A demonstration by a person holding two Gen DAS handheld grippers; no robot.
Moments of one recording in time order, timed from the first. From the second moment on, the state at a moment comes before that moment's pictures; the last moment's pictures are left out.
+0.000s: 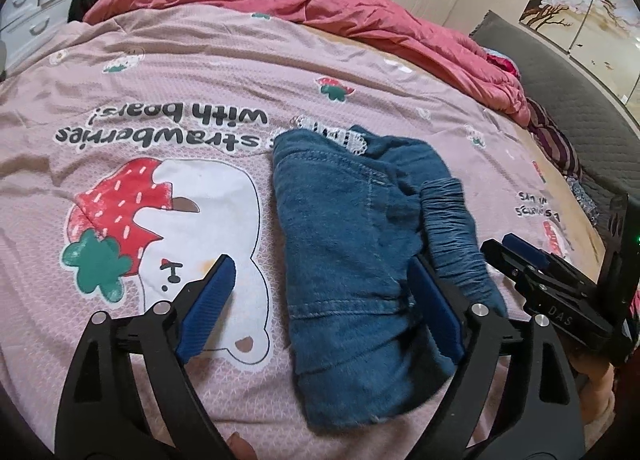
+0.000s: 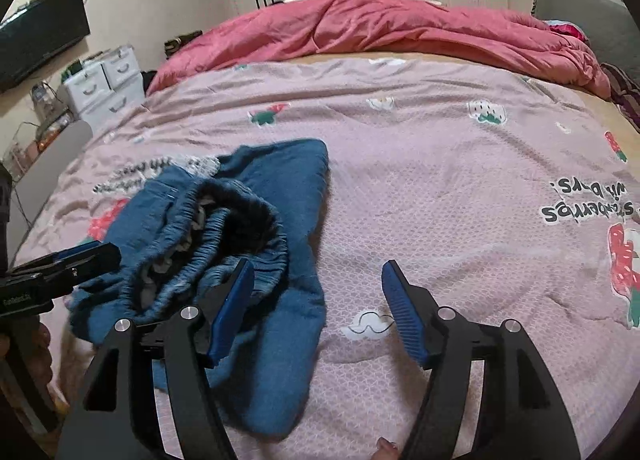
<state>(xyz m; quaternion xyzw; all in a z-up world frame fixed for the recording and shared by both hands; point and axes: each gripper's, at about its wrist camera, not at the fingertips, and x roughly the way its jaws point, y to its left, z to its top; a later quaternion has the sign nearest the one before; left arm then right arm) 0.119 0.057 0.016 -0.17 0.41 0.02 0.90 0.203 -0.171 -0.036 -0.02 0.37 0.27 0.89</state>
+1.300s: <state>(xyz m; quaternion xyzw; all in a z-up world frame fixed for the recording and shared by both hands) 0.019 0.030 0.051 -0.13 0.36 0.04 0.92 0.083 -0.197 0.023 -0.05 0.26 0.29 0.92</state>
